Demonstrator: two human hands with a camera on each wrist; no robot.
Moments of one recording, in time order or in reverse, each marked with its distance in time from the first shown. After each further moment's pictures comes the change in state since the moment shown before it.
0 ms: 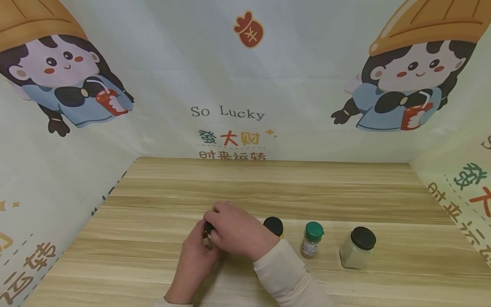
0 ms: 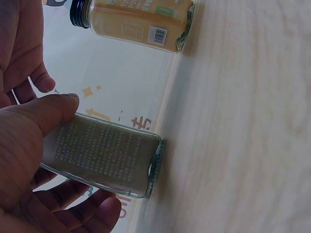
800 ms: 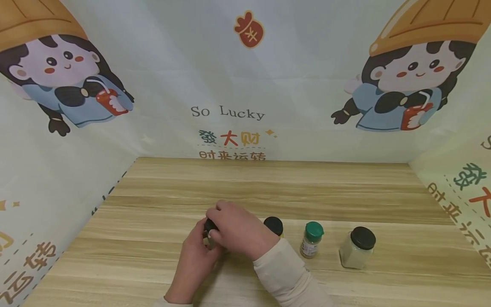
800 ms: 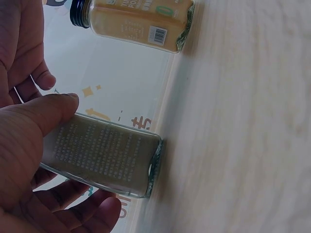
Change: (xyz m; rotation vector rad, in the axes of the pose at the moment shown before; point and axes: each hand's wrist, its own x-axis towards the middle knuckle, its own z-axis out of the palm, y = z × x) left_hand 0.001 -0.001 0.000 -0.034 -0.007 -0.024; right_hand 0.000 0.000 -0.002 -0.020 -0.006 0.030
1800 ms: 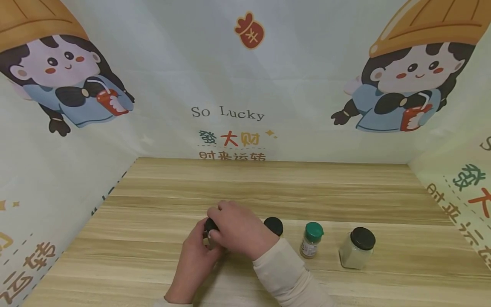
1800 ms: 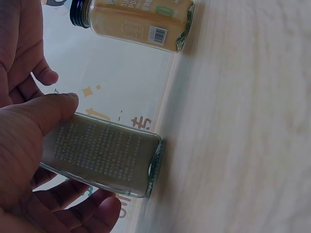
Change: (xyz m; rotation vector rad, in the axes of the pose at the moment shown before) left_hand 0.000 0.001 0.000 0.001 -0.009 0.029; right_hand 0.001 0.000 0.000 -0.023 -0.018 0.038
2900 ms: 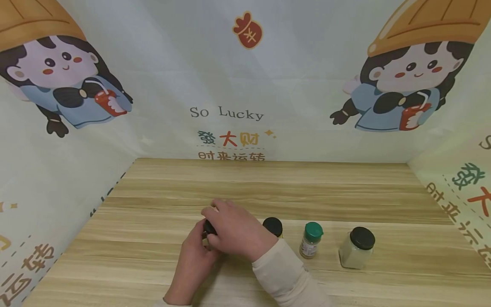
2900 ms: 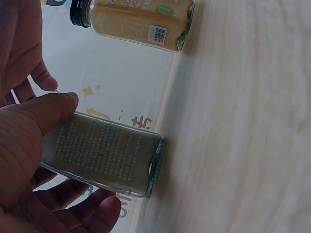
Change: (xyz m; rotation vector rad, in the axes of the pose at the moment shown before) left_hand 0.001 0.000 0.000 0.005 0.011 -0.006; right_hand 0.002 -0.001 0.001 0.025 0.013 -0.033
